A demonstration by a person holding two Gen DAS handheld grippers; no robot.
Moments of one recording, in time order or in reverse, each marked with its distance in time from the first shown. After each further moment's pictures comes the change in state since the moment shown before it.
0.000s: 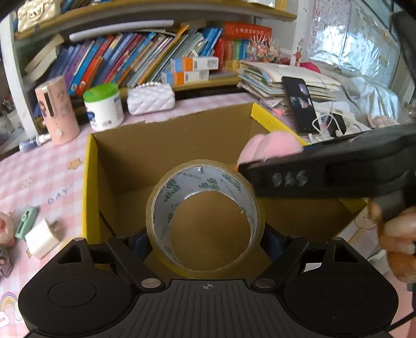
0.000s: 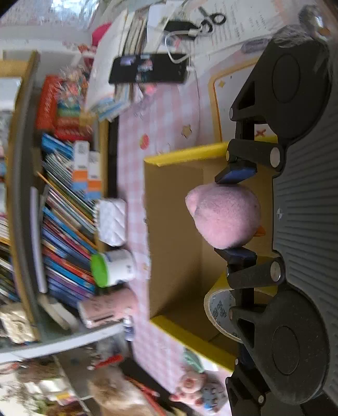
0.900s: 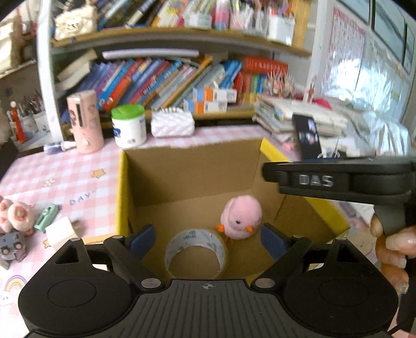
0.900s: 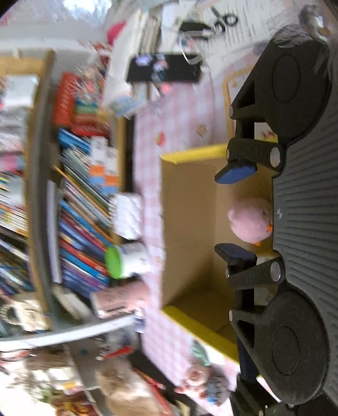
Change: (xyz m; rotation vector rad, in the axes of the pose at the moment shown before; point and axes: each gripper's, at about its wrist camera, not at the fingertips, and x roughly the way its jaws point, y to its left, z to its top) left arm -0.052 0.001 -0.011 -0.103 -0.155 0.047; right arm -0.030 0.002 -0.005 -0.003 -0.127 -0.004
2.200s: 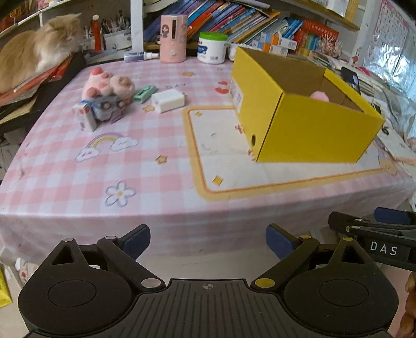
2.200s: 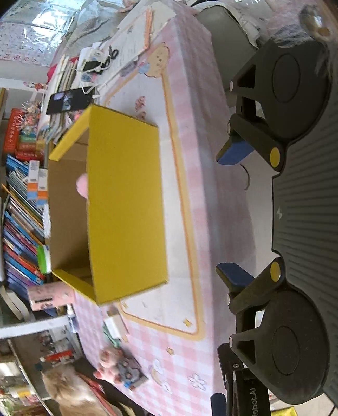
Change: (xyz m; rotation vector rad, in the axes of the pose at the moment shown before) left arm -0.101 0.109 -0.141 -0.136 0.243 0.114; right arm -0.089 0.130 -0.161 0.078 0.233 -0.162
